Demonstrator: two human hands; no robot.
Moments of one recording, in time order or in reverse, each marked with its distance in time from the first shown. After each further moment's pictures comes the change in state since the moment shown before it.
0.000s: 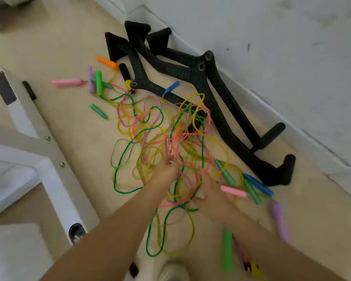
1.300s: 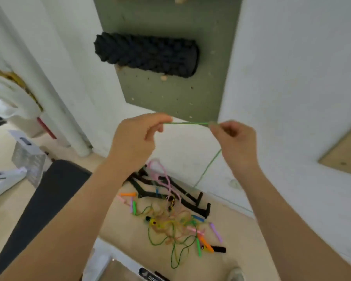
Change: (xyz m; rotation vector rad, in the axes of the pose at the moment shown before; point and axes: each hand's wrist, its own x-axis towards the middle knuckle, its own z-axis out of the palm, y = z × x) left_hand -0.684 0.543 -0.369 0.452 0.068 1.694; right_hand -0.600 -0.638 -0.265 0.439 1.221 -0.407
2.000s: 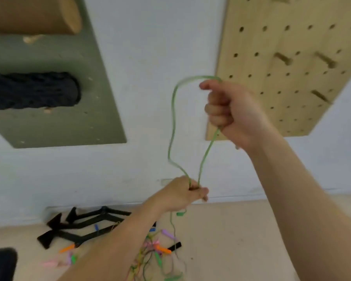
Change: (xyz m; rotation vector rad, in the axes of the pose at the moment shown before) left_hand -0.054 0.214 0.169 -0.457 -1.171 -0.080; right_hand -0.058 -0.106 -0.233 0.521 0.144 0.114
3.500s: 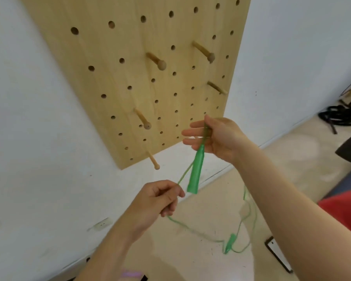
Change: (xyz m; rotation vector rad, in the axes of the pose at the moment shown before) left_hand 0.203 0.151 0.055 -0.585 -0.214 0.110; right_hand 0.080 -0.029 -0.311 -0.073 0.473 0.300
